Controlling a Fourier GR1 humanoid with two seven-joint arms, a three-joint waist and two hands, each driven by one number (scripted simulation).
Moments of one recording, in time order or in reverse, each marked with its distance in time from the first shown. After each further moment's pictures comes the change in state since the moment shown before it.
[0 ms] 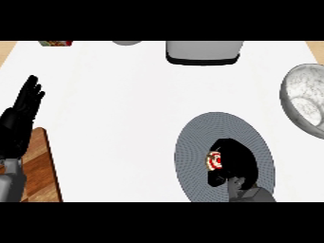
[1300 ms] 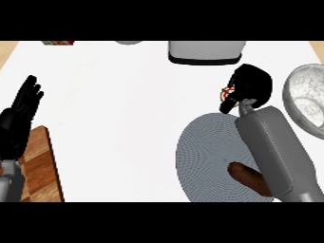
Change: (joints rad) left arm 0.006 -0.025 0.032 -0.029 -0.030 -0.043 0.018; right arm -0.574 -0.141 -0.226 0.467 0.150 -0.174 -0.154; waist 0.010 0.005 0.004
